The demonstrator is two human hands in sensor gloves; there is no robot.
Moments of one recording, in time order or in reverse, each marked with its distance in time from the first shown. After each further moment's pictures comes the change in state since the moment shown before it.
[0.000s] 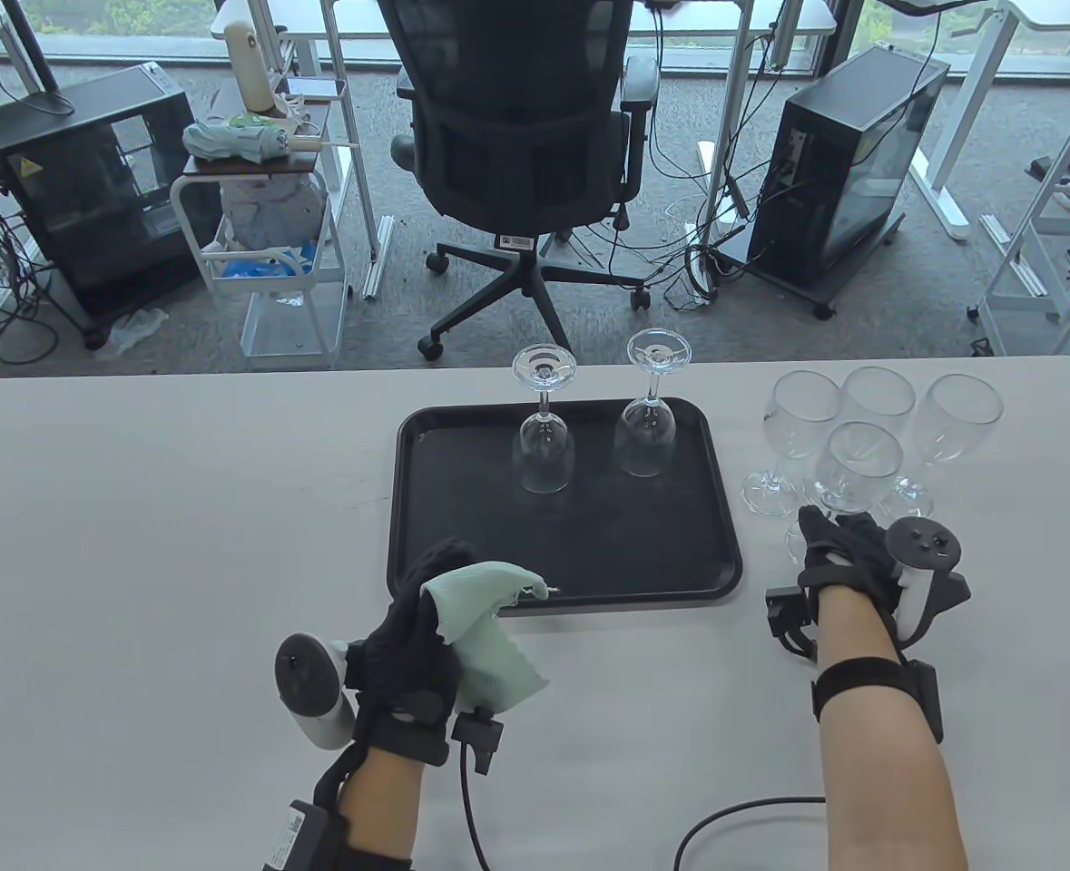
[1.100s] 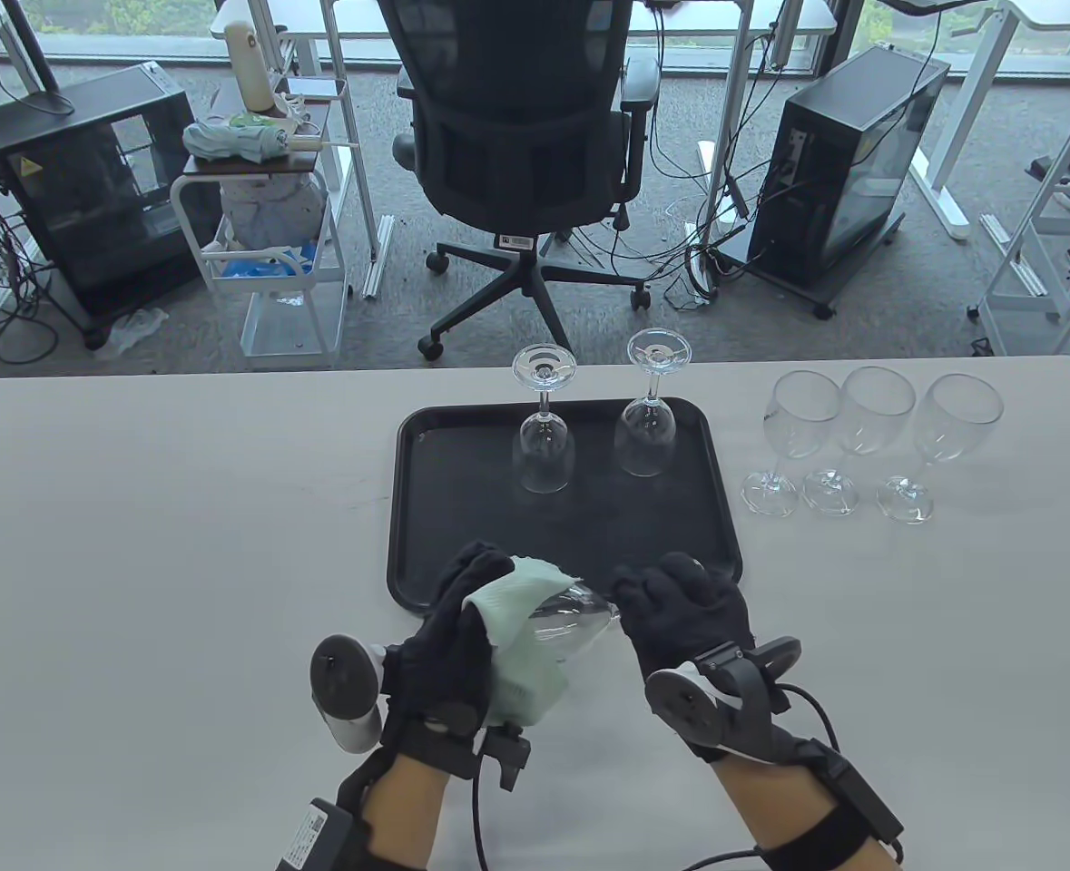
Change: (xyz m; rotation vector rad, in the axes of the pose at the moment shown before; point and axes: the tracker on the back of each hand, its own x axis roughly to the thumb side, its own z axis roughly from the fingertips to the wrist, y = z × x) left_hand -0.004 -0.032 0.005 -0.095 0.057 -0.098; right_hand 0.069 0.043 0.275 -0.183 -1.415 0.628
